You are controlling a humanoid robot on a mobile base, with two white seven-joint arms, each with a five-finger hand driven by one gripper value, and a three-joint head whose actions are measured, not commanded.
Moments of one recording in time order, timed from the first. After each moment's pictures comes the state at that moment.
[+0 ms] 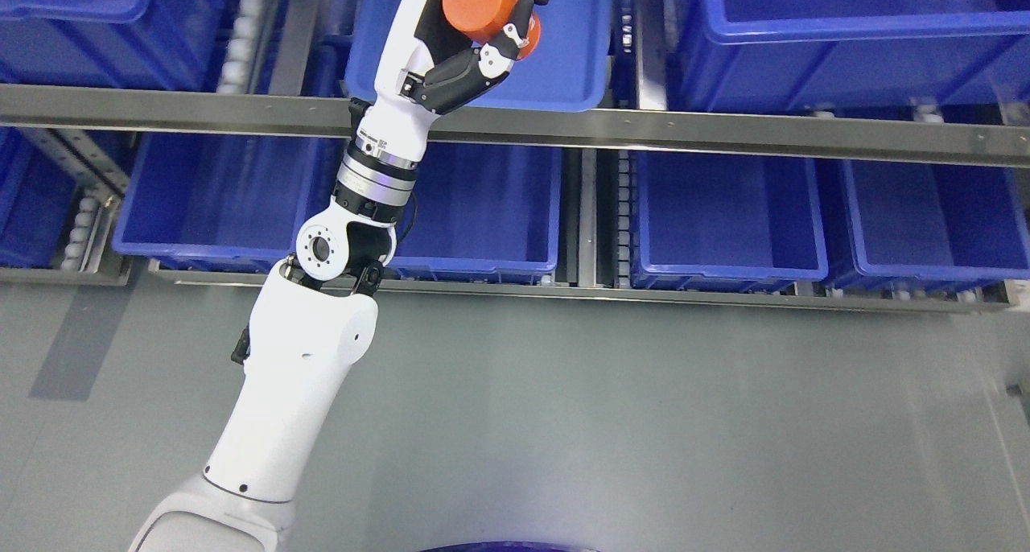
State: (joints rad) left arm -0.54 0.00 -0.33 -1.46 0.40 -0.47 -0.28; right arm 0.00 0.00 0.00 0.00 0.00 0.04 0.03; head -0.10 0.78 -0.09
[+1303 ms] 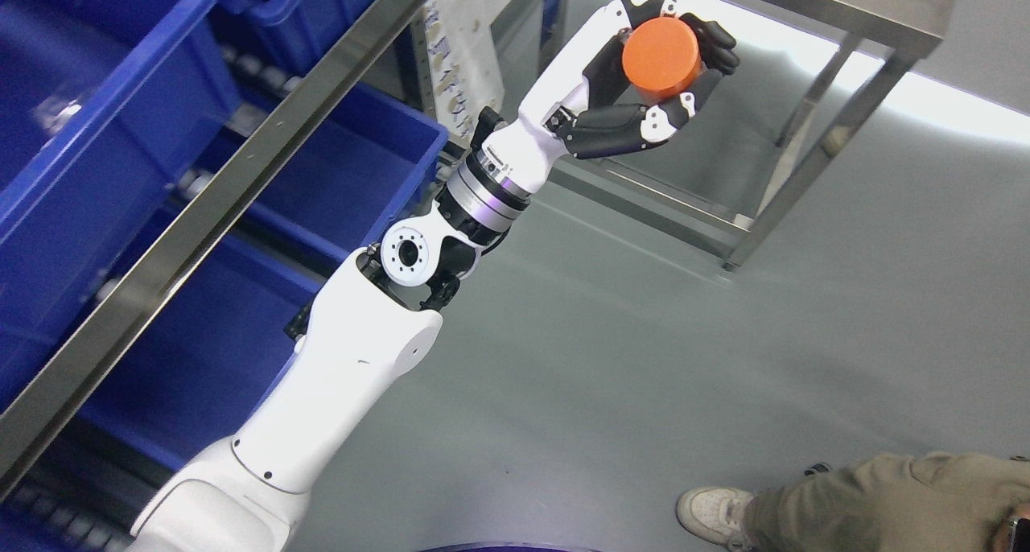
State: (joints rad) left arm -0.64 0.00 -0.60 -1.51 0.39 -0.37 -0.24; right arm 0.00 0.00 0.00 0.00 0.00 0.04 0.03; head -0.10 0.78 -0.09
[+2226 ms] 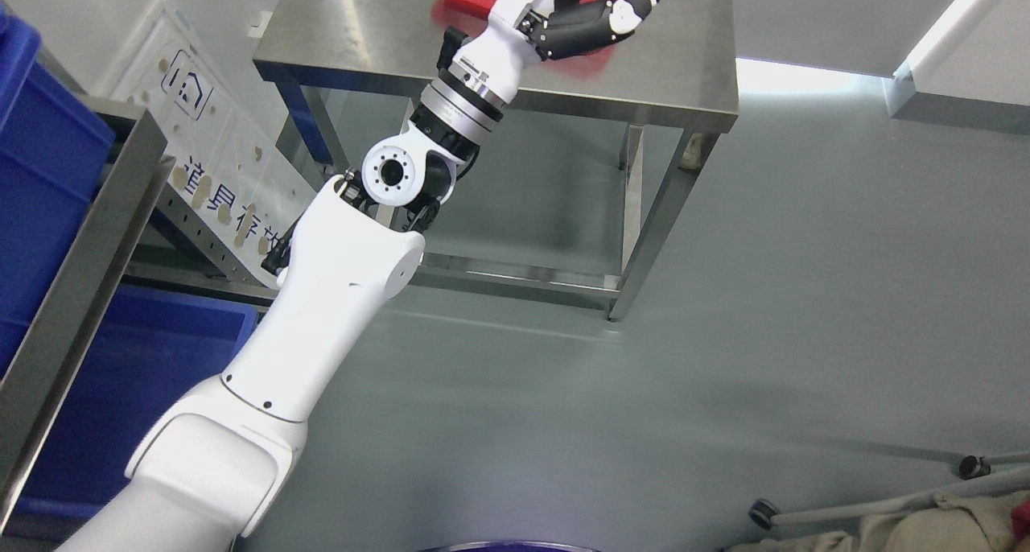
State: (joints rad) left arm -0.82 0.00 -0.51 -1.28 0.32 -0.33 -0.16; right arm 0.00 0.00 0.00 0.00 0.00 0.04 0.03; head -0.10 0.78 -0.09
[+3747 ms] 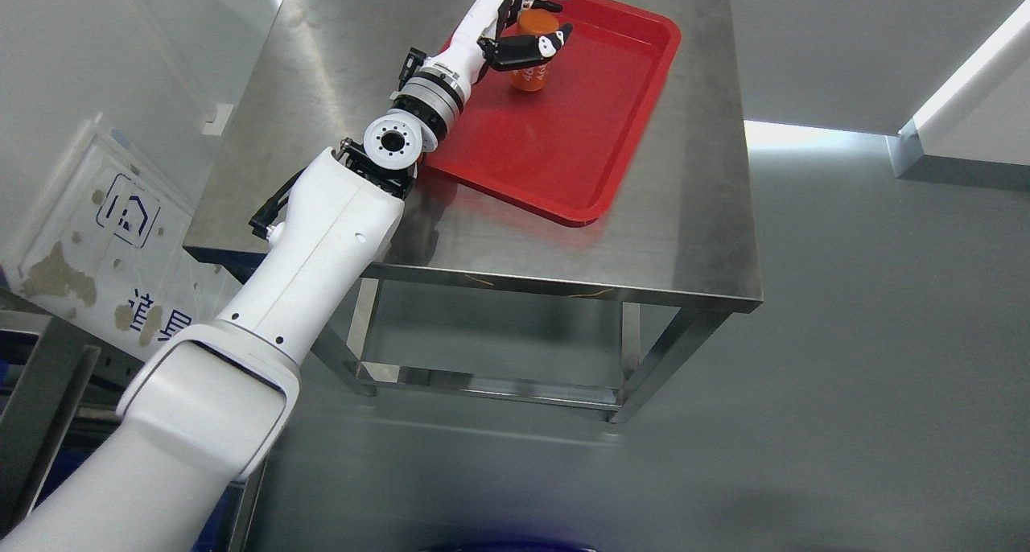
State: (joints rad) left arm -0.96 0.00 -0.58 -0.78 0.19 -0.19 -0.03; right arm 0.00 0.00 0.00 0.00 0.00 0.04 0.03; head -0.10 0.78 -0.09
